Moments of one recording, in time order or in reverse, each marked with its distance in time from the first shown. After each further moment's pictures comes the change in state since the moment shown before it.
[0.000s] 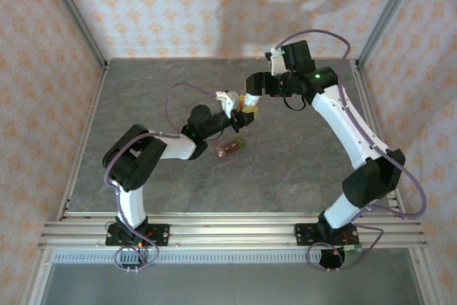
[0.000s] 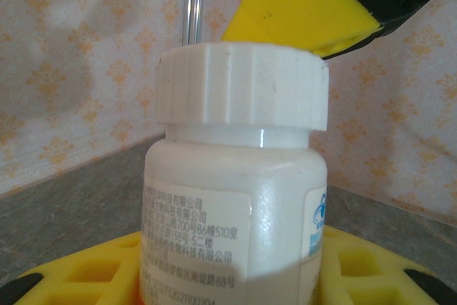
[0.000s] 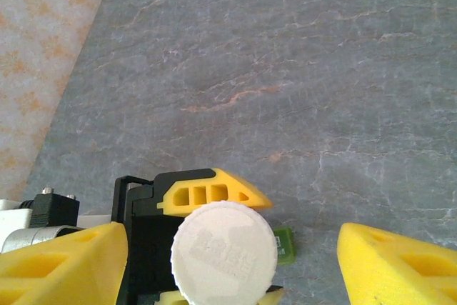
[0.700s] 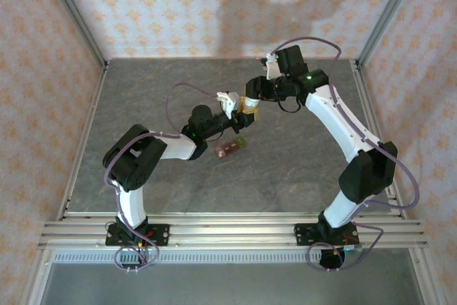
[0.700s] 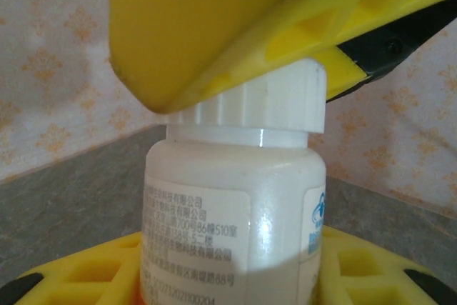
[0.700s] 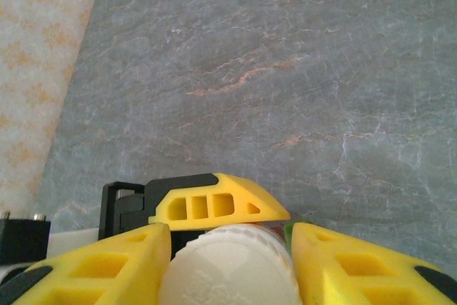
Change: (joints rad) left arm 0.000 0.001 0.000 -0.032 0.000 -0.001; right arm 0.009 0.037 -0.076 0.075 -0.029 0.098
